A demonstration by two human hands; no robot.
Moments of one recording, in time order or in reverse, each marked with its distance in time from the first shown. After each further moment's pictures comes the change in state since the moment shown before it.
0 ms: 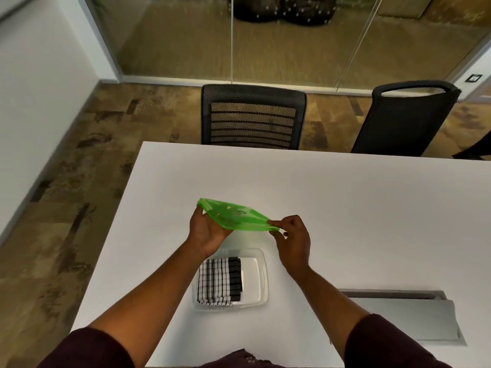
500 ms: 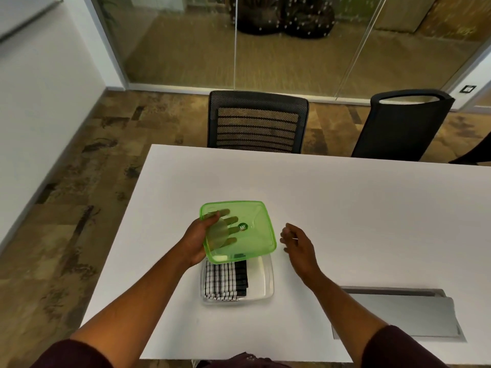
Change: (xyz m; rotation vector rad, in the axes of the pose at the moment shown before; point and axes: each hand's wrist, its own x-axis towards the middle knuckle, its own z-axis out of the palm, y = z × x) left_hand -0.046 0.019 -0.039 0.412 -0.155 -0.012; right_hand -0.033 -0.005 -0.017 0.395 -0.175 0.439
